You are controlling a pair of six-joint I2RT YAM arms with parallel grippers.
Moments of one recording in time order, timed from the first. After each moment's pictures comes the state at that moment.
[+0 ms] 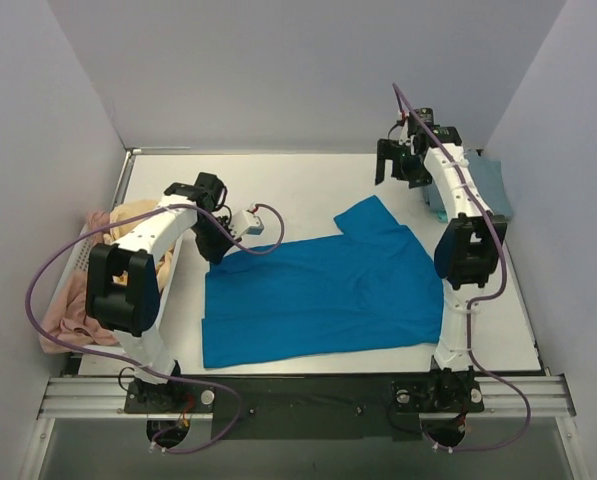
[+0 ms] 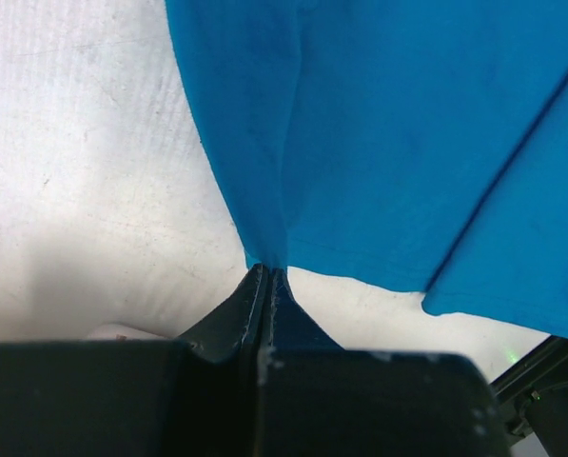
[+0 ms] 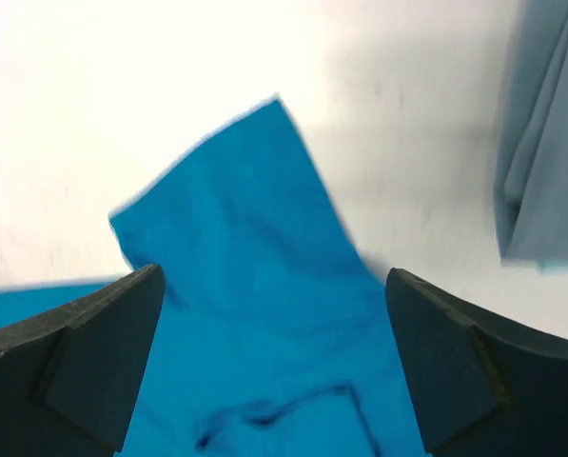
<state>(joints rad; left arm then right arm) -0.26 1.76 1.38 -1.06 0.23 0.87 0.09 2.13 2.04 -0.99 -0.07 0.12</state>
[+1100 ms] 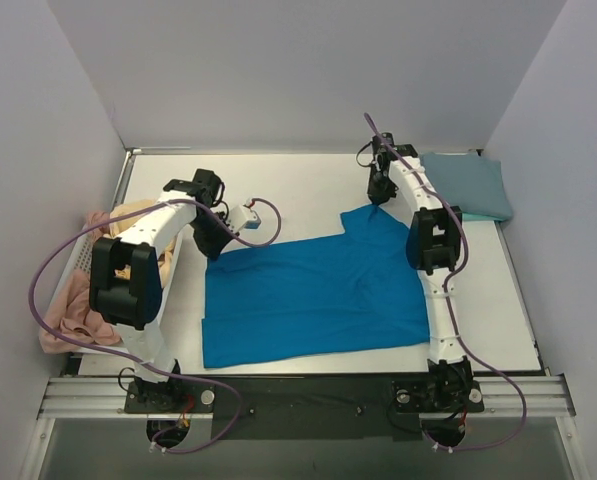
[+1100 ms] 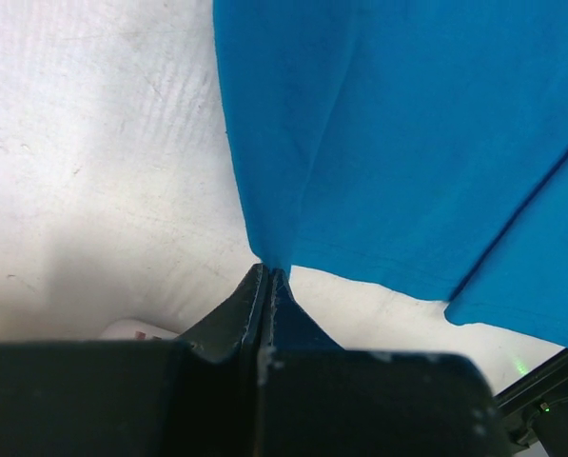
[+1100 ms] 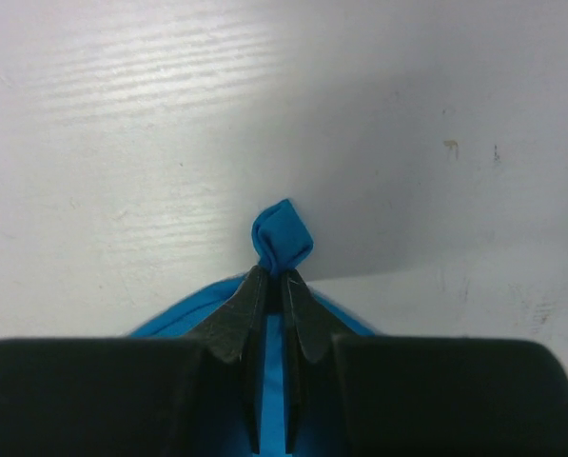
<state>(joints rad) -0.23 1.82 1.42 -1.03 0.21 0.84 0.18 2.59 2.38 -0.97 0.14 0.31</state>
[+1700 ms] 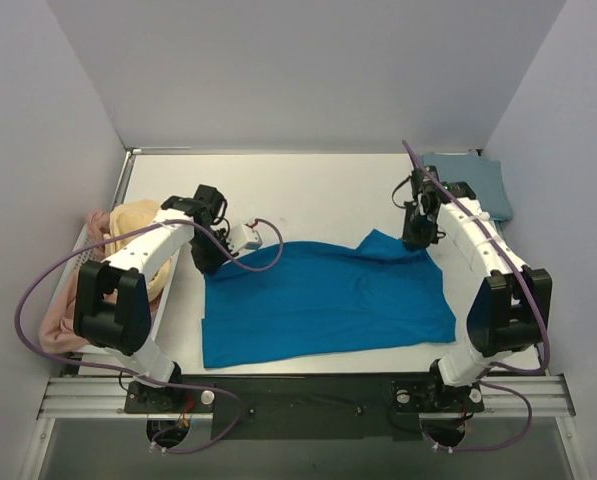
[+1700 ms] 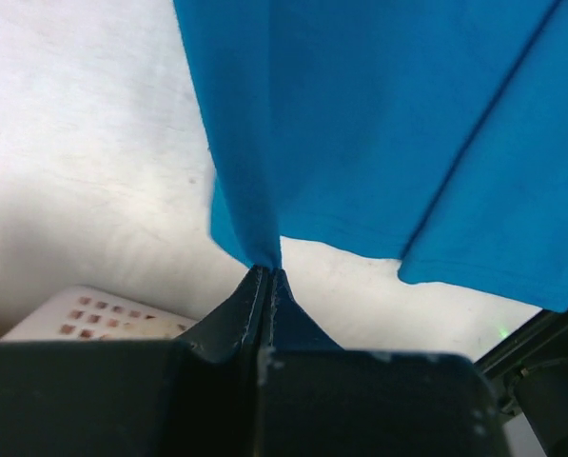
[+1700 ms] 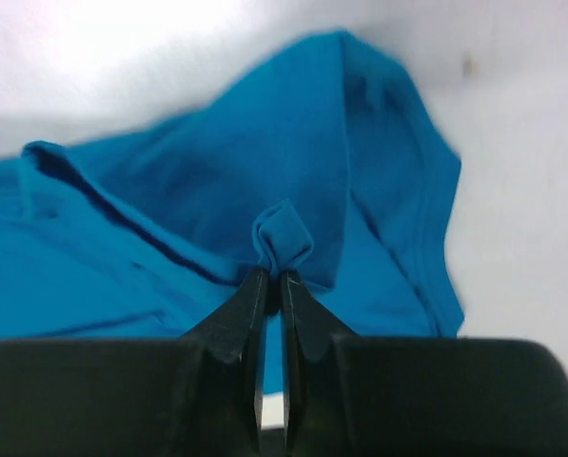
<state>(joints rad) -0.29 1.65 1.28 -1.04 0.17 0.86 0.16 1.65 1.40 -0.93 0.13 0.30</state>
